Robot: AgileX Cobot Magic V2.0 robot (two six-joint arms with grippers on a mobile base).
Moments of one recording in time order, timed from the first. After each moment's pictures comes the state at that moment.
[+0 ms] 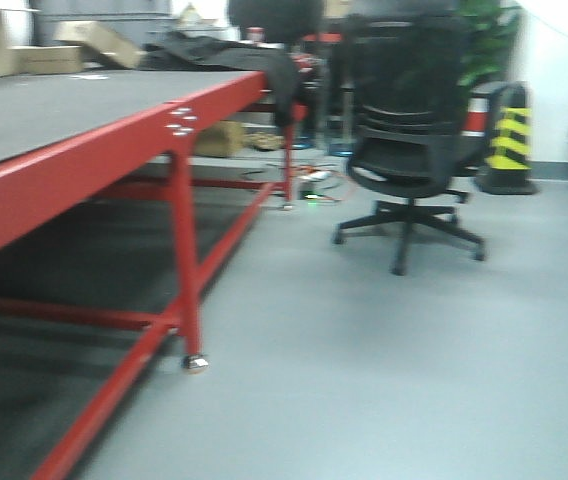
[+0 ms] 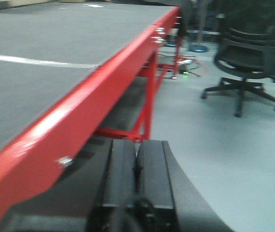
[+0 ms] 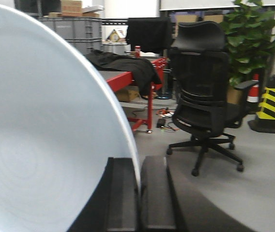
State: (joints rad) left arm 0.00 -0.02 0.03 -0.06 0.14 0.07; right arm 0.17 0.36 -0.40 -0.01 0.03 0.09
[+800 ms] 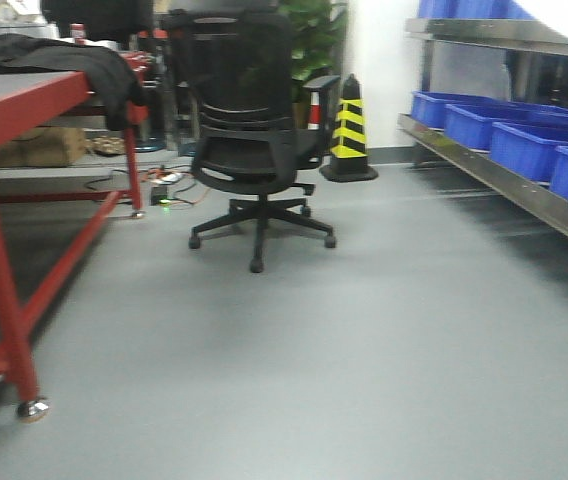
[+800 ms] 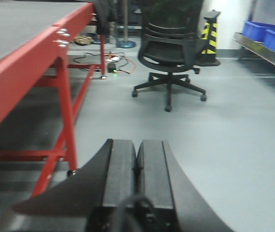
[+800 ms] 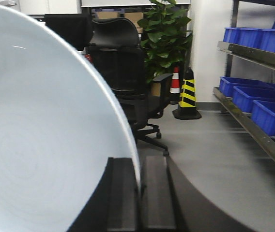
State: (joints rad) left arm 0.00 -0.02 0.03 -0.06 0.14 0.07; right arm 0.17 0.36 -0.40 -0.01 0.03 0.09
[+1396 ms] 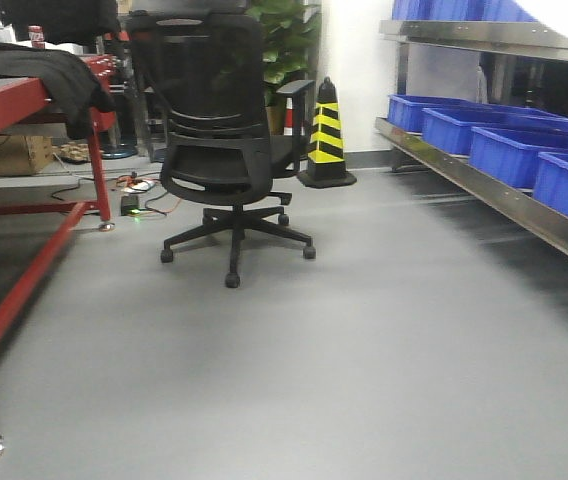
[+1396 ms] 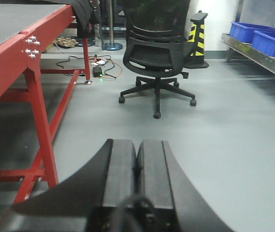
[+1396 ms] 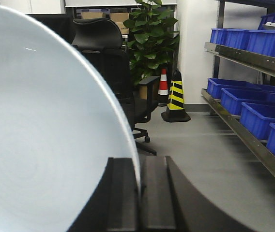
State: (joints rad) left arm 0.00 -0.02 0.03 -0.06 0.14 0.07; right arm 0.17 0.36 -0.40 -0.01 0.03 0.09
